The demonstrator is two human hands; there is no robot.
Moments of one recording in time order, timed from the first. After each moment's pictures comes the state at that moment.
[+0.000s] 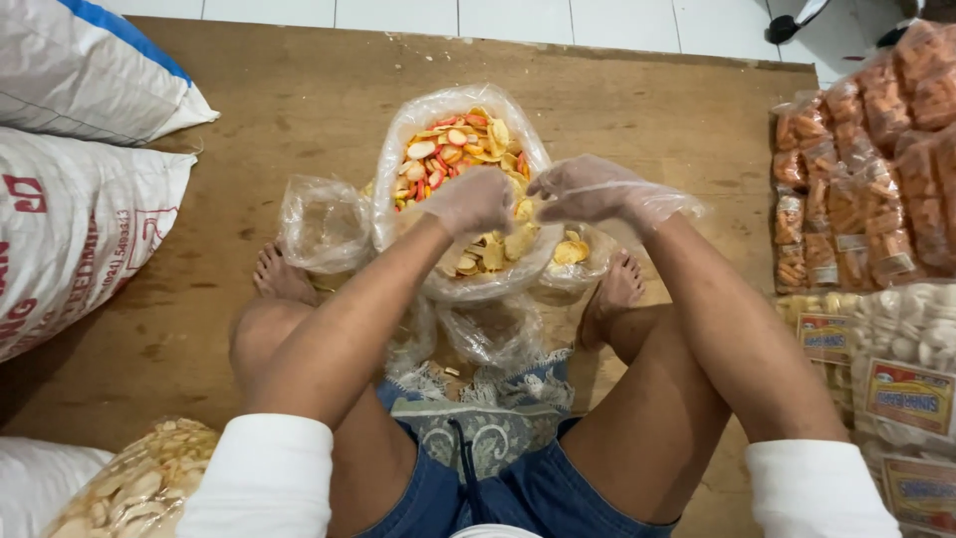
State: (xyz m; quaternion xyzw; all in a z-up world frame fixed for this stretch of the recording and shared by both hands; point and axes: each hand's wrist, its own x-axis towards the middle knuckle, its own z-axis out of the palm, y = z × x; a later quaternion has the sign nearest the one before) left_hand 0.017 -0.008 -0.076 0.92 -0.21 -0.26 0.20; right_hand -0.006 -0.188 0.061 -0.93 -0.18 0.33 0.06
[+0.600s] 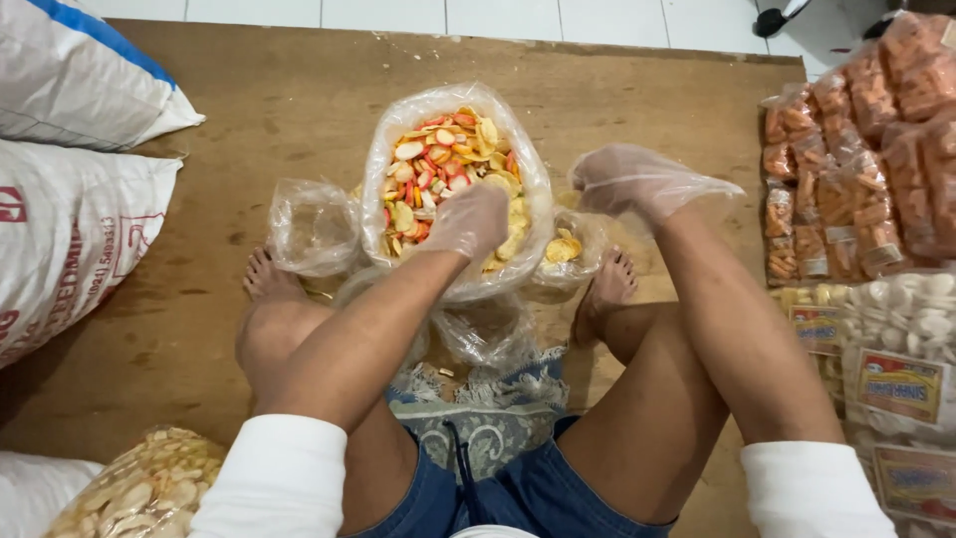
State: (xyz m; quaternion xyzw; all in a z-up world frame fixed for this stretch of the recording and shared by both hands) left_hand -0.008 -0.021 -0.059 0.93 -0.17 -0.21 0.26; right_hand -0.002 -0.231 0.057 -0.94 -0.07 0.32 -0.06
